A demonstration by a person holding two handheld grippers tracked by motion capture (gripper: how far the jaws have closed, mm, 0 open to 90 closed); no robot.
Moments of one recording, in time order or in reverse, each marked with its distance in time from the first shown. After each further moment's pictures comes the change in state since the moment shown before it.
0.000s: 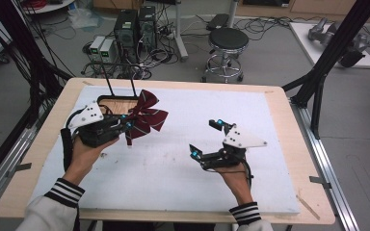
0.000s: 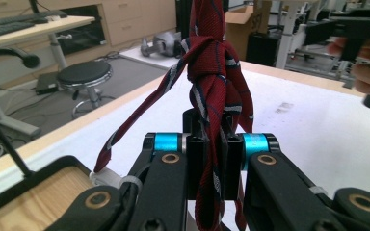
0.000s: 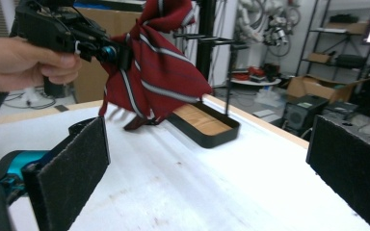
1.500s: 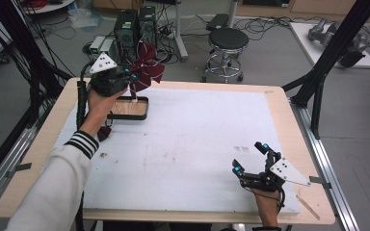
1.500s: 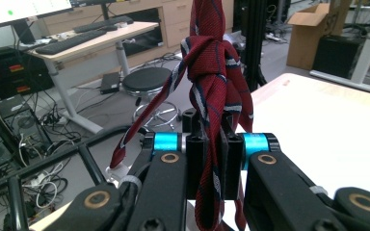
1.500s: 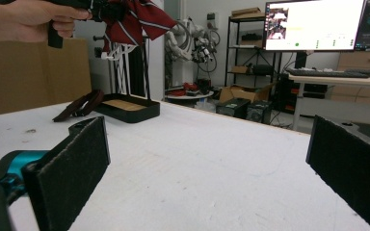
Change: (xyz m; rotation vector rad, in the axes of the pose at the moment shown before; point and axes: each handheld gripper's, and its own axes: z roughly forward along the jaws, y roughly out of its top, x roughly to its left) left arm 0.086 0.058 0.071 0.013 0.223 0.002; right arm -0.026 -0.081 -0.101 -0.114 -0.280 0.063
